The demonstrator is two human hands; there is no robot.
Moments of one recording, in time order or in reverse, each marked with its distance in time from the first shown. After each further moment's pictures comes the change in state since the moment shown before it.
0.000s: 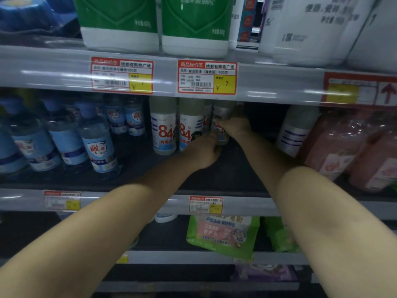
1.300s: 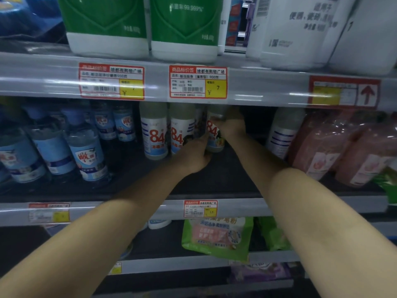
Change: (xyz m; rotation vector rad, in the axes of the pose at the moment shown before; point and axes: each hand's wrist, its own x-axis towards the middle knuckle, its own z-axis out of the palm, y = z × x) left_hand -0.006 0.000 -0.004 -0.044 -0.024 0.009; right_hand -0.023 -0.009 -0.013 0.045 0.124 -0.100
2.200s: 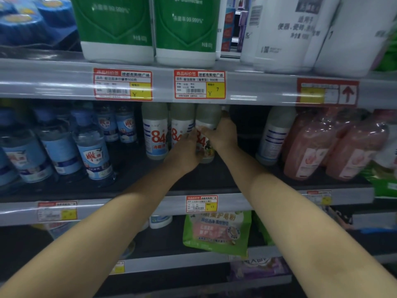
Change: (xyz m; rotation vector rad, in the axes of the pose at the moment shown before) left_hand -0.023 -0.002 -0.011 -0.066 0.202 0.012; right_hand -0.056 -0.026 0.004 0.086 0.088 -0.061
